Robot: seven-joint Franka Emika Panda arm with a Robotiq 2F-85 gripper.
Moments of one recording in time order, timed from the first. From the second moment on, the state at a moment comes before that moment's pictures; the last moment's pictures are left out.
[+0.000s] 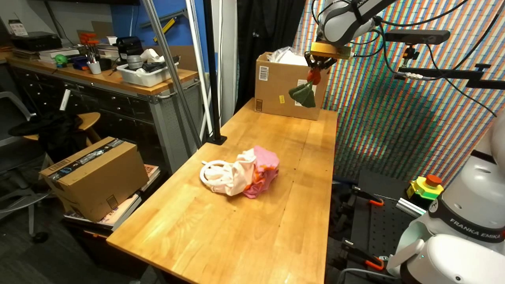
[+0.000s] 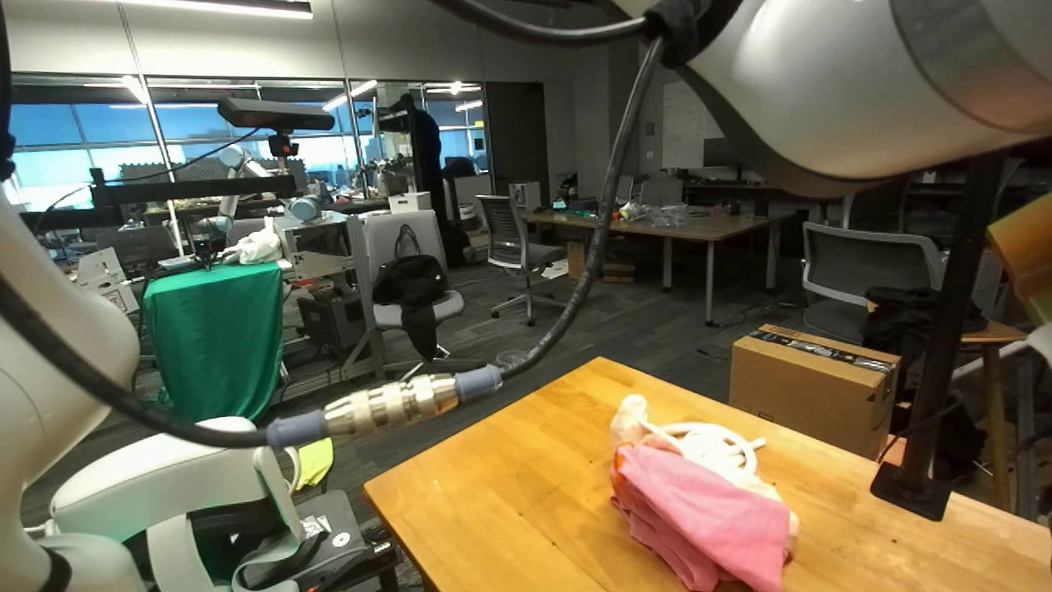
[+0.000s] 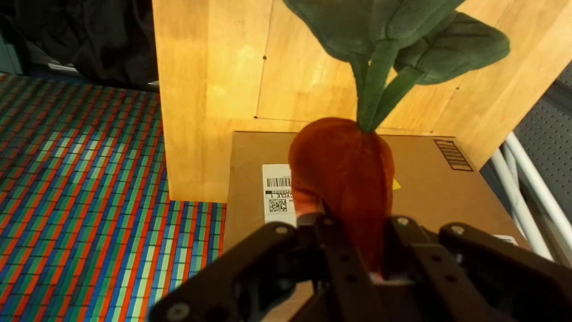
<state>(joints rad) -0.29 0.07 -0.36 -2.11 -0.33 2.59 0.84</state>
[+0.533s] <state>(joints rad) -0.28 0.06 -0.36 -2.16 -0.42 2.59 0.86</state>
